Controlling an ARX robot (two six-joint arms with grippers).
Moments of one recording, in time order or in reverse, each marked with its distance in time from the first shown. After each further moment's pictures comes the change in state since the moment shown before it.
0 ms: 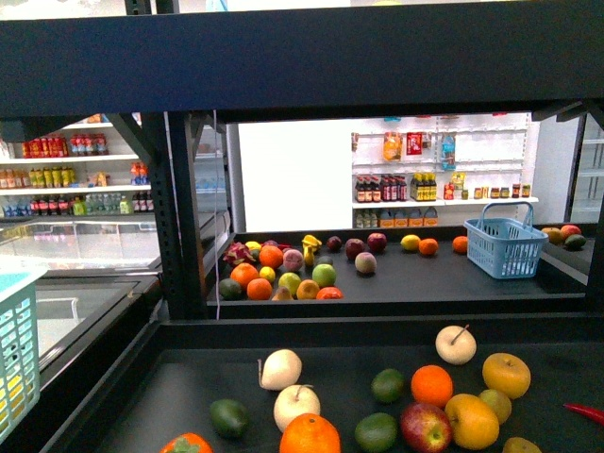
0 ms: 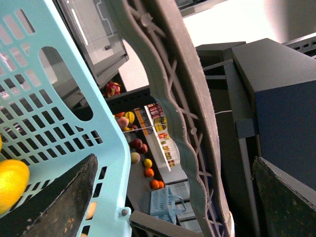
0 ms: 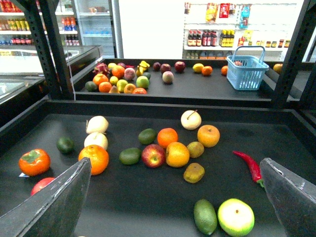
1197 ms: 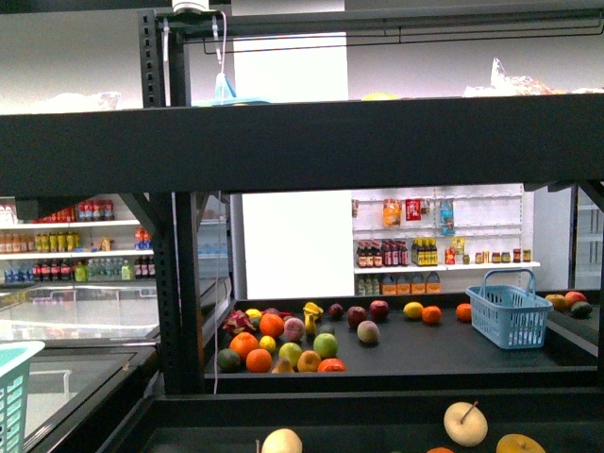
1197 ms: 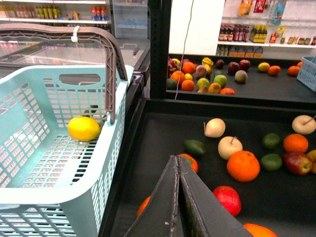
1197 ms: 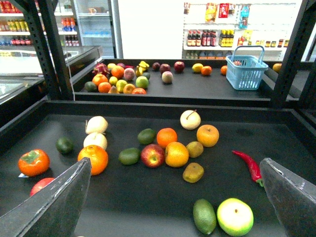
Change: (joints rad) left arm -0.594 -1.740 -0.789 -1.070 -0.596 1.252; right arm 0.000 0.000 0.000 0.000 0.001 0.000
